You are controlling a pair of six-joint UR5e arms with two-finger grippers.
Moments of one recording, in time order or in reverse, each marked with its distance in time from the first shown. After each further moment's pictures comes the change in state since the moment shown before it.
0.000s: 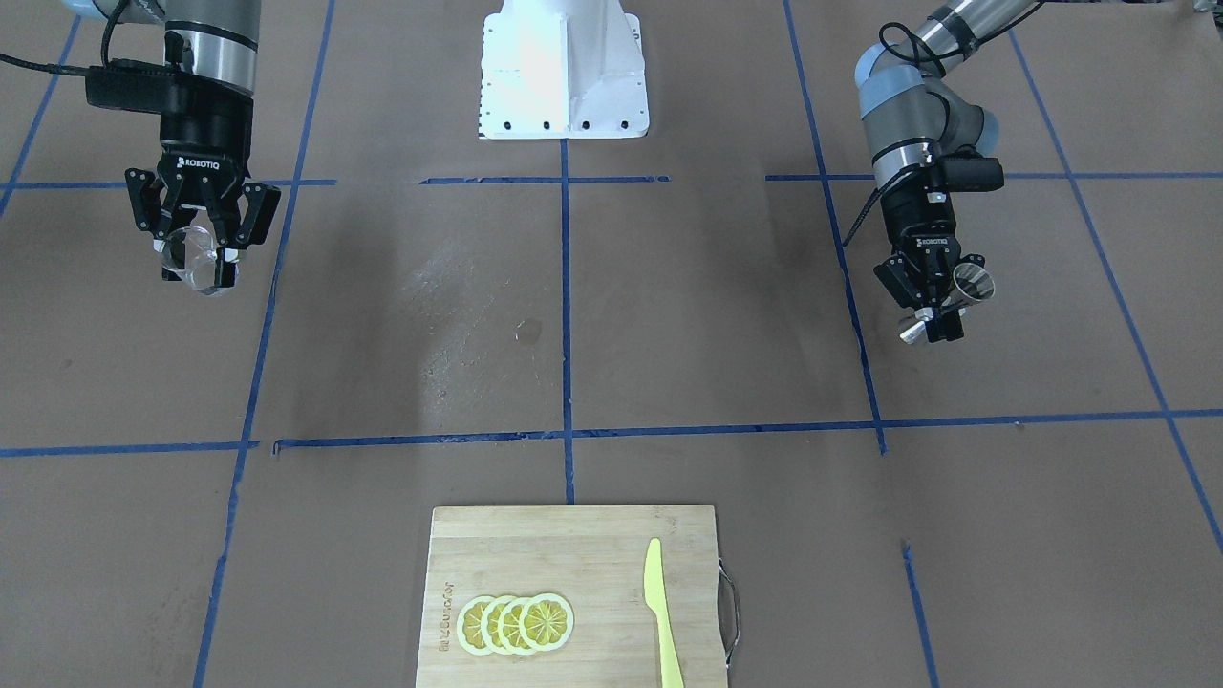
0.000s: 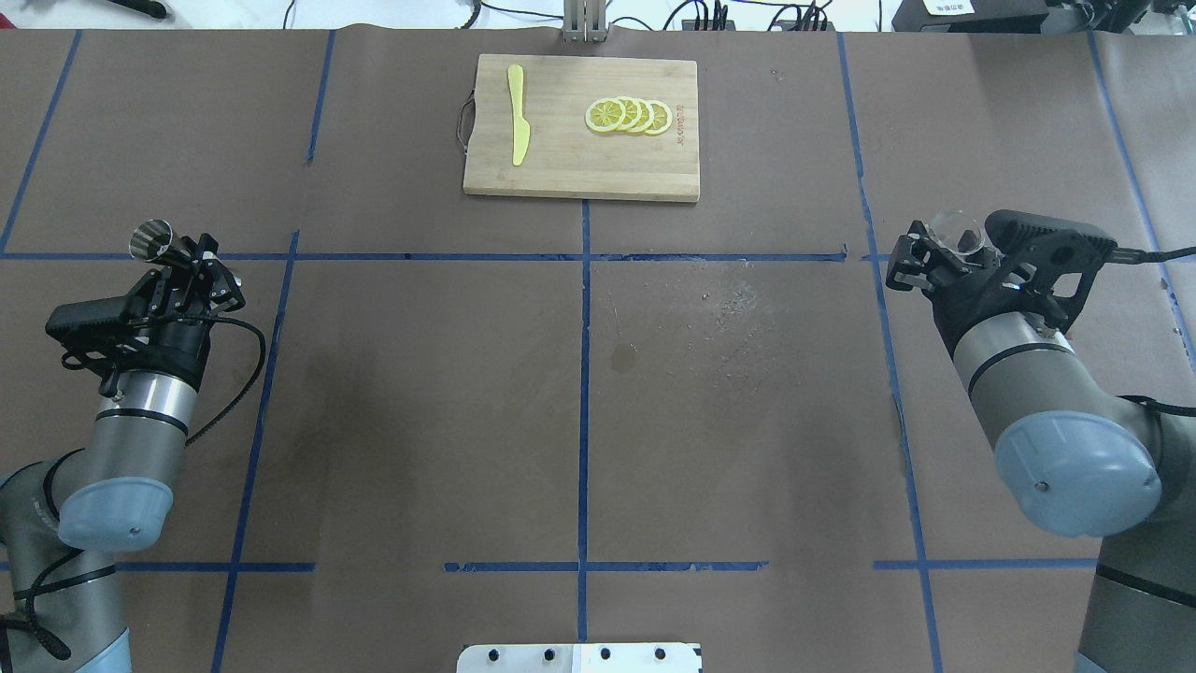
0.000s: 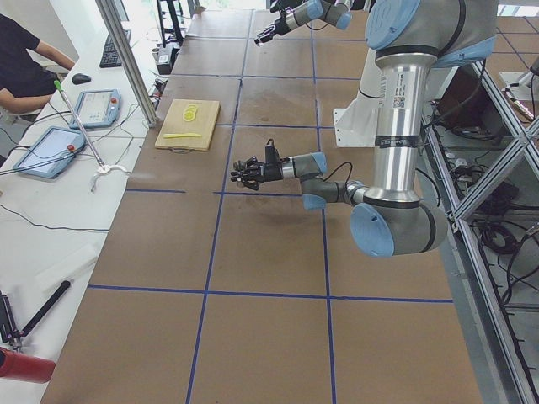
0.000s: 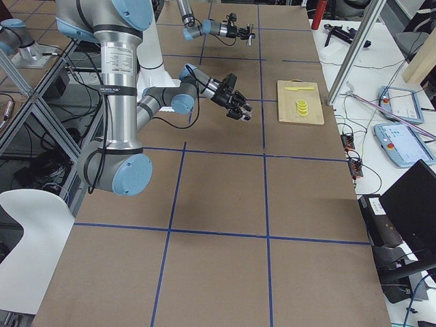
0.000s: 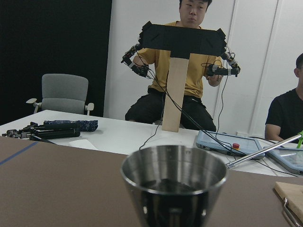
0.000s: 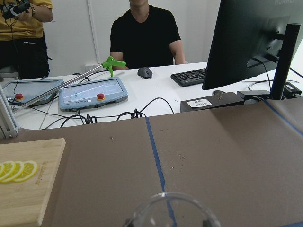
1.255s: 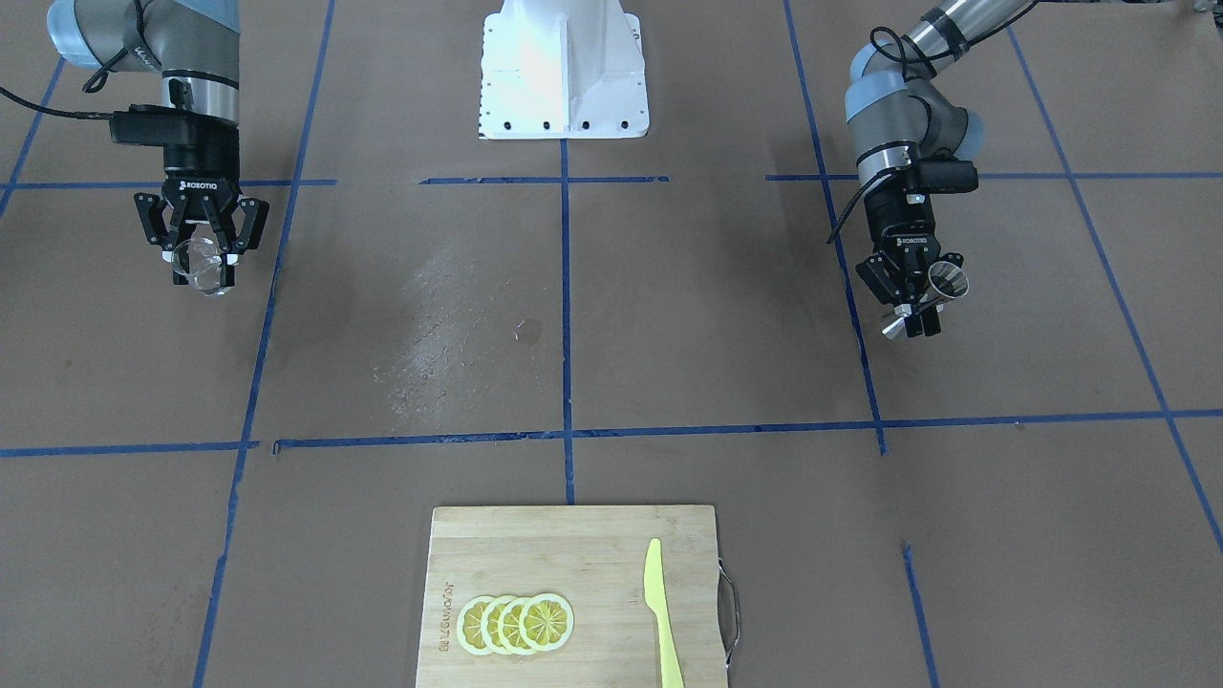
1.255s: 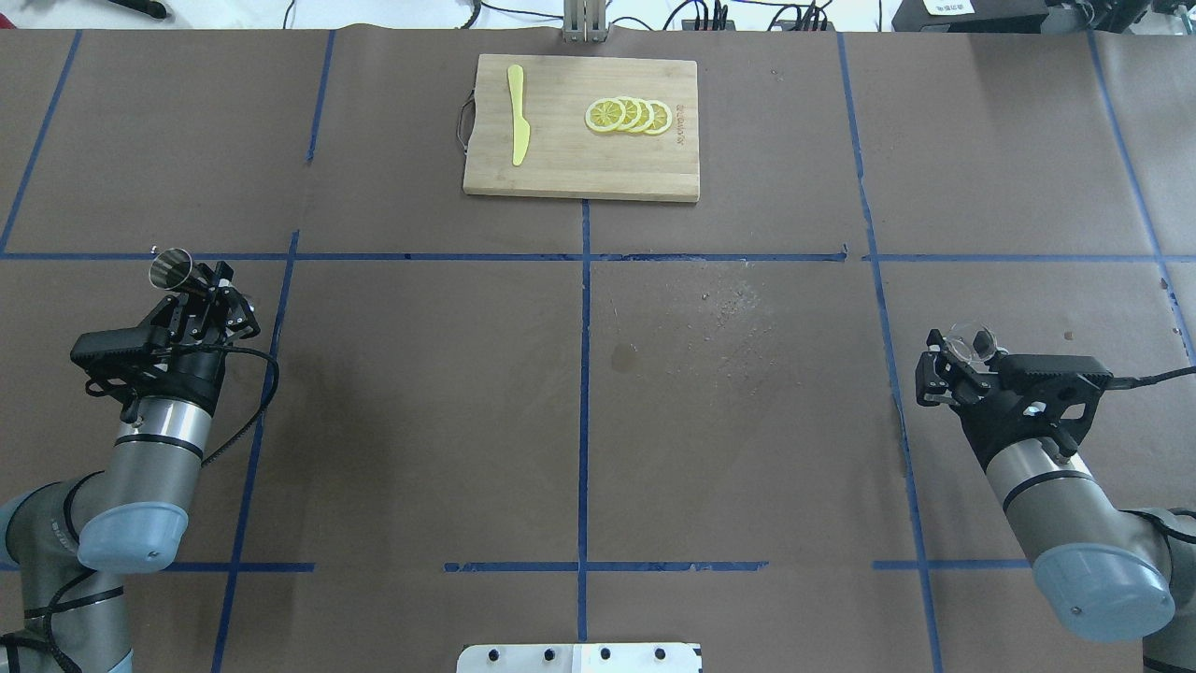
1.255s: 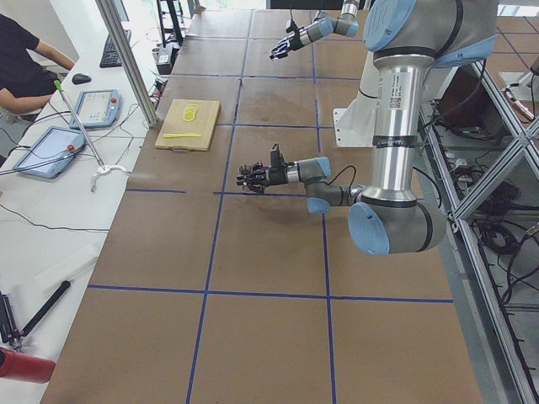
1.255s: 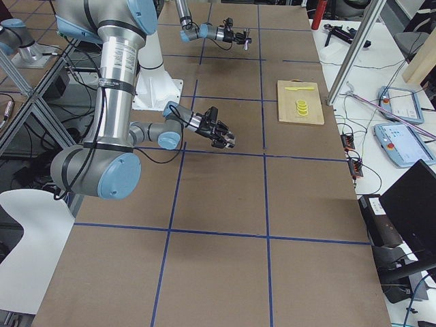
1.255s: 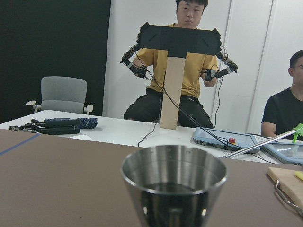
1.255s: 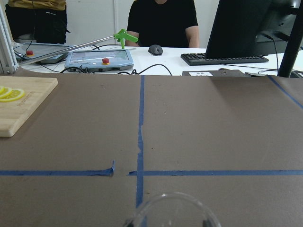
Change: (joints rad) left arm 0.043 -0.009 0.054 -0.003 0.020 -0.006; right arm -0.204 -0.181 -0.190 0.317 -0.152 -0.034
